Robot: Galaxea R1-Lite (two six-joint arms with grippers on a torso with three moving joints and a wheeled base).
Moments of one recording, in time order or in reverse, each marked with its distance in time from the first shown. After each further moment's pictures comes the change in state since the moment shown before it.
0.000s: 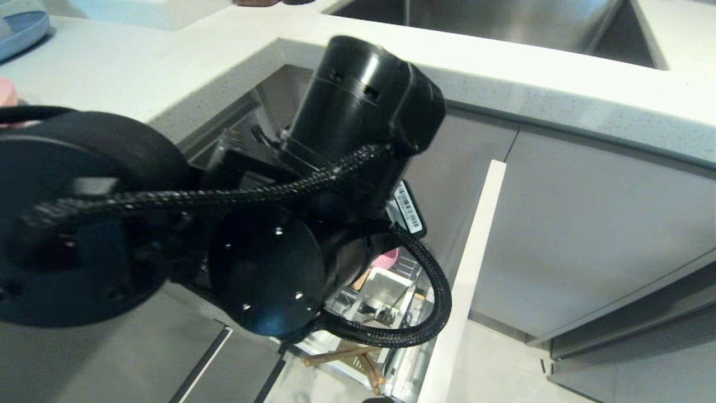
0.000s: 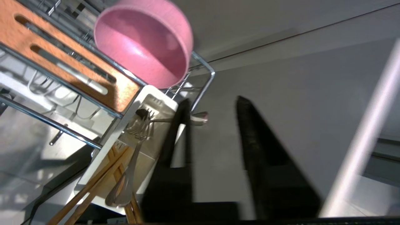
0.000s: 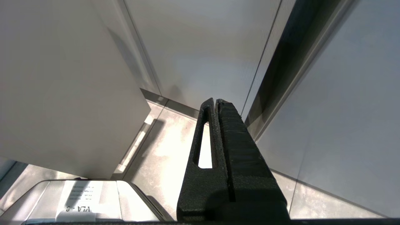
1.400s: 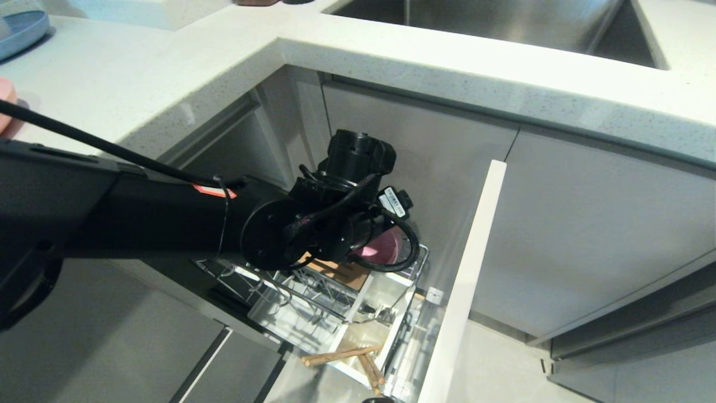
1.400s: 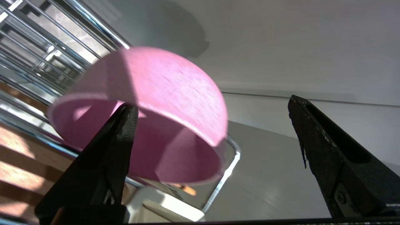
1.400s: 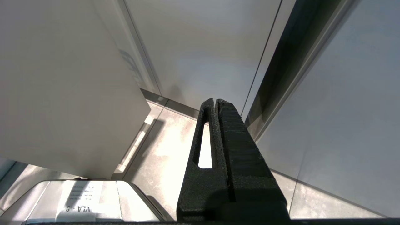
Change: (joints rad) left arm 0.310 0.239 0.038 -0.391 -0.322 0.081; right arm 0.000 0.000 0.000 0.000 0.000 0.000
